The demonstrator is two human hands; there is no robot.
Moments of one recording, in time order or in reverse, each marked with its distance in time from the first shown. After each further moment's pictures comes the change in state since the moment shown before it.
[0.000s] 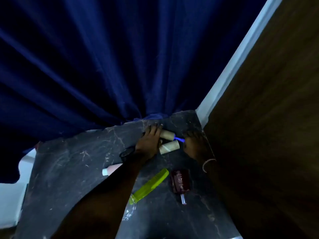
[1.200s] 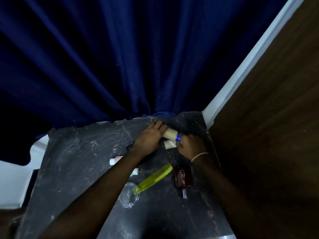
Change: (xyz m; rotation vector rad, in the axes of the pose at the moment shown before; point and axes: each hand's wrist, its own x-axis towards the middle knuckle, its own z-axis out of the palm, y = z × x) left_hand -0.045 -0.005 -0.048 0.005 0.179 0.188; right_hand -0.026 -0.045 -0.024 0.128 0.188 -0.101
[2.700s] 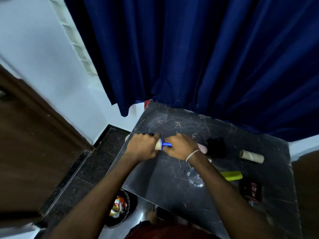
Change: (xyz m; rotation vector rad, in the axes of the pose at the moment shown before) left_hand -0.391 -0.125 -0.092 0.394 0.122 -0.555; right_hand -0.099 -0.381 -0.001 0.012 -0.211 -0.748
